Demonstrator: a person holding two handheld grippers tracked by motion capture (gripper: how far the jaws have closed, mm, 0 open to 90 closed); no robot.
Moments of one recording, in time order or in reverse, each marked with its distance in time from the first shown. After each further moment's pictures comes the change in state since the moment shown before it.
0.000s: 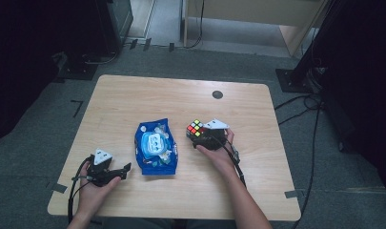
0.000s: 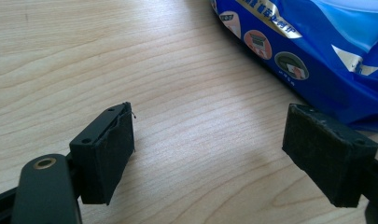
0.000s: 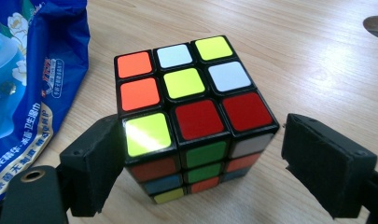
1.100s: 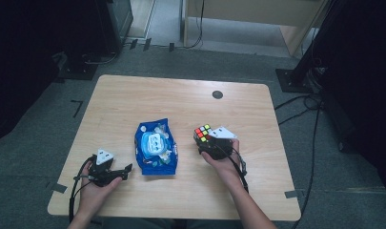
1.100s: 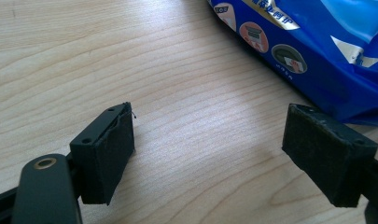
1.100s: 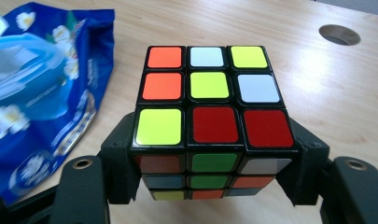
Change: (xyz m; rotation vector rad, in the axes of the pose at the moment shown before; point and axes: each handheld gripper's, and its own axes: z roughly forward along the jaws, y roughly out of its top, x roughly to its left) left arm -0.002 0.000 0.003 0.020 -0.004 0.016; right arm 0.019 -0.007 -0.058 -0.032 -0.061 0.013
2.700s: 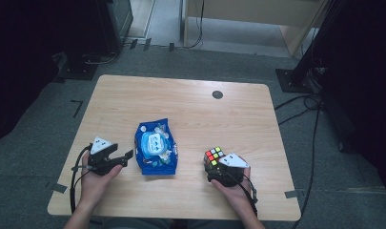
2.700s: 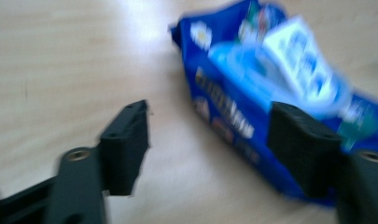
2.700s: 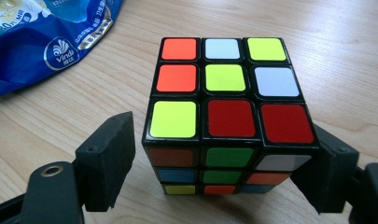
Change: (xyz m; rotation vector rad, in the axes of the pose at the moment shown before) left arm -0.002 0.048 -0.014 -0.151 -0.069 -0.070; right arm 0.004 -0.071 -0.042 0.027 0.004 0.010
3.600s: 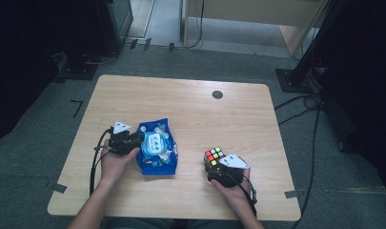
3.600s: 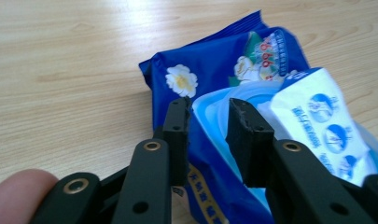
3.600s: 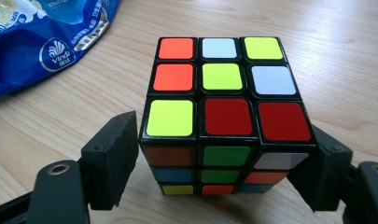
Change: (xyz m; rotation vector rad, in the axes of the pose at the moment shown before) left arm -0.012 0.027 0.060 0.063 -0.010 0.019; right arm 0.001 -0.002 0.000 -0.009 -0.013 0.009
